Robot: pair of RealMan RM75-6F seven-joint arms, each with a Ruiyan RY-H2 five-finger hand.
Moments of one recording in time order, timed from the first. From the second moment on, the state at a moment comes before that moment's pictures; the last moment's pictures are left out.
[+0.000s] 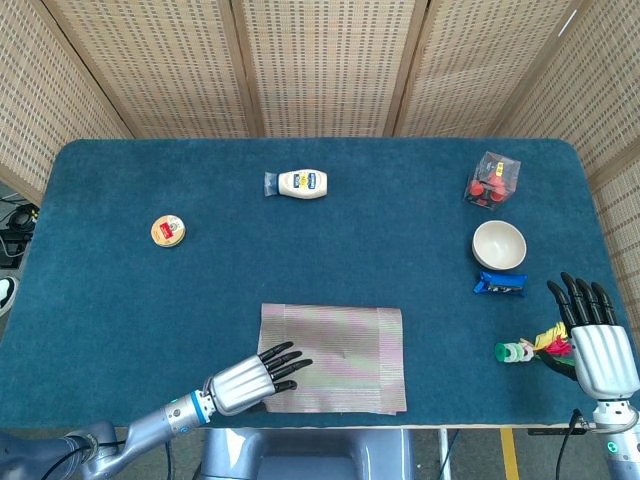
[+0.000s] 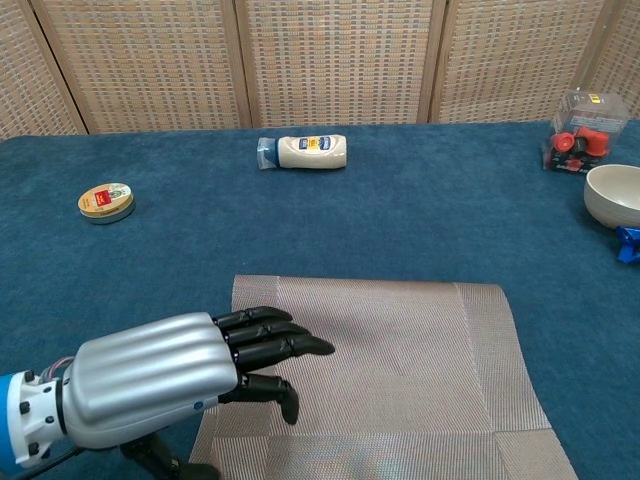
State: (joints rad) left arm -0.61 -1.71 0.18 -1.24 1.97 1.16 0.04; right arm 0.10 -1.19 0.06 -1.44 -1.56 1.56 0.01
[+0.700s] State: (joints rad) left arm -0.62 -1.73 0.22 -1.22 1.95 1.14 0.05; right arm 0.10 -1.18 0.06 -1.45 -1.57 1.56 0.02
